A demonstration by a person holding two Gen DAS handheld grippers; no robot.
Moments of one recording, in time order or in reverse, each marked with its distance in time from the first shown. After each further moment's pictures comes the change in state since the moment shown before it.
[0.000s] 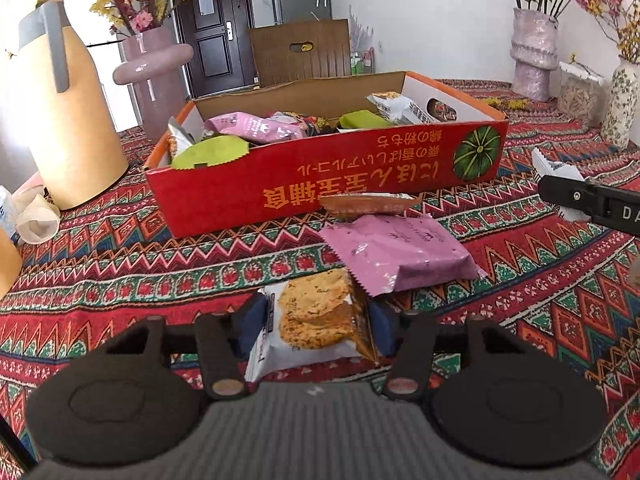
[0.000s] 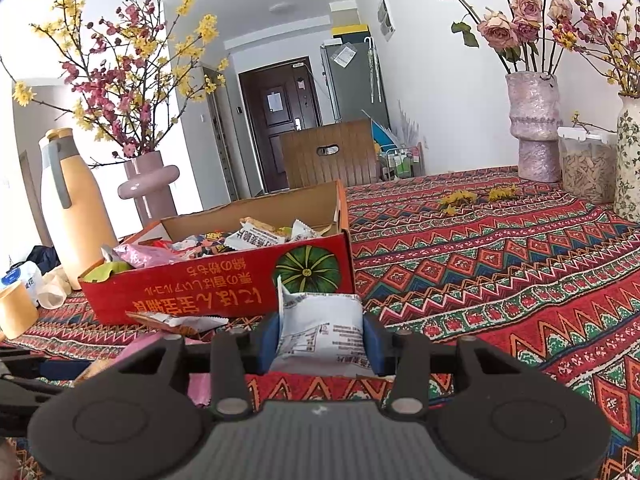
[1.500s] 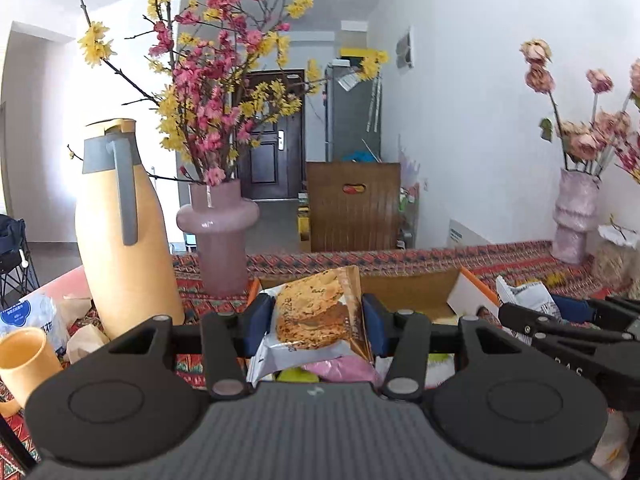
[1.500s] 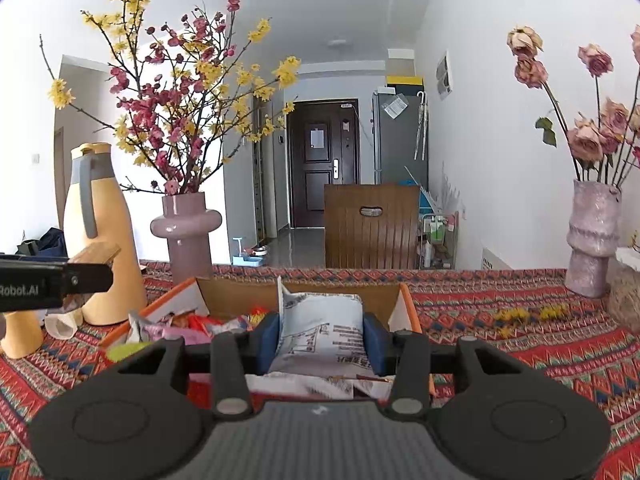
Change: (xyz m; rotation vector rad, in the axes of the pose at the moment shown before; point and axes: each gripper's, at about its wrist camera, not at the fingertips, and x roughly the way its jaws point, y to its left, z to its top) left arm -0.042 0.045 0.108 -0.144 -0.378 0.100; right arm 0.034 0.071 0.086 -0.195 -0.128 0.048
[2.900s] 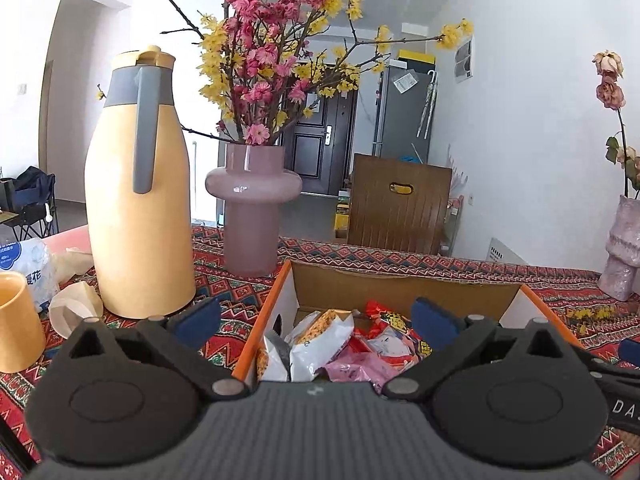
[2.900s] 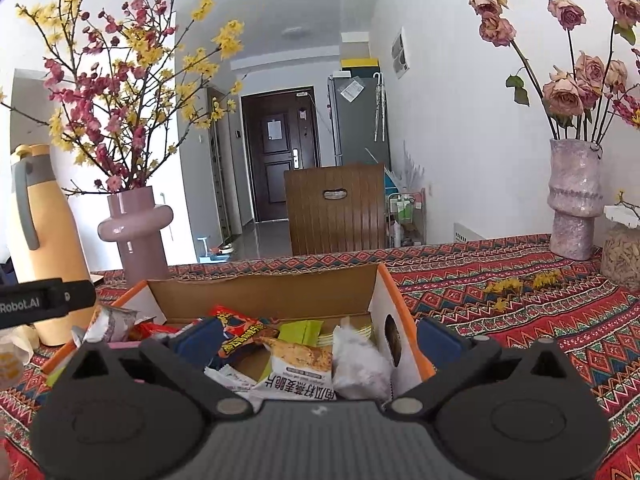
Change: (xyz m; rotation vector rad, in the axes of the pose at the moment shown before) left arm 0.067 0.019 -0.025 -0.149 0.010 0.108; right arm 0.054 -0.010 -0.016 0.103 0.033 -0.104
